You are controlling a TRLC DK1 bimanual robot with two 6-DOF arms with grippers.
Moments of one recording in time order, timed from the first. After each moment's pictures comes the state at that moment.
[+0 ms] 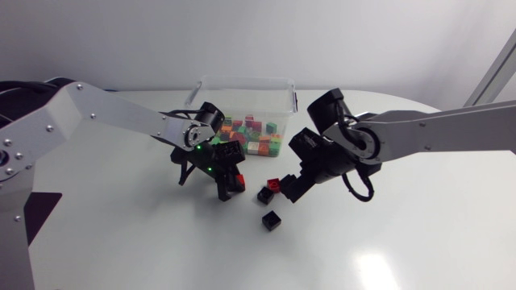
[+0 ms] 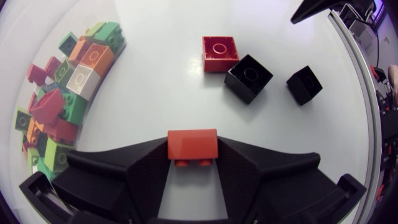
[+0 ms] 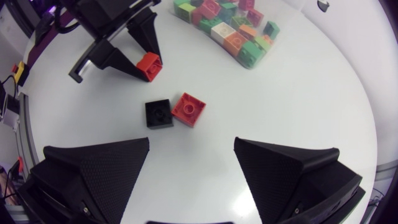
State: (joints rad) left arm -0.42 2.16 1.33 -0.39 0.43 0.90; right arm 0.48 1.73 1.00 -0.33 -0.12 -0.21
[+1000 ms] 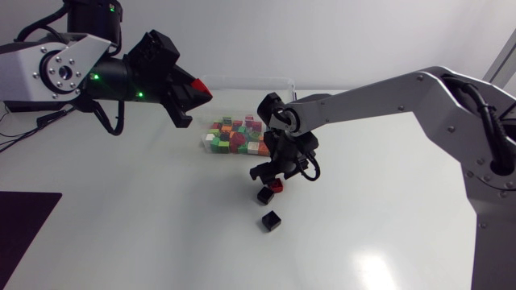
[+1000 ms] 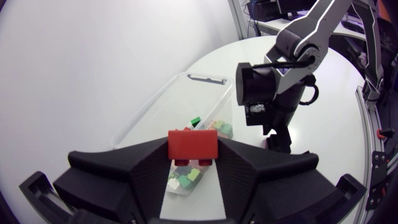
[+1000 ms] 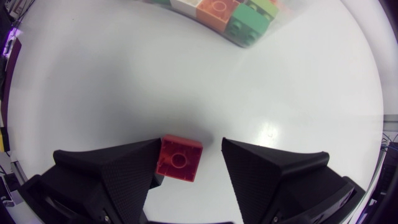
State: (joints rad) left arm -0.26 1.53 1.20 -0.21 0.43 0.67; right arm 0.55 2.17 1.51 -0.68 0.02 0.13
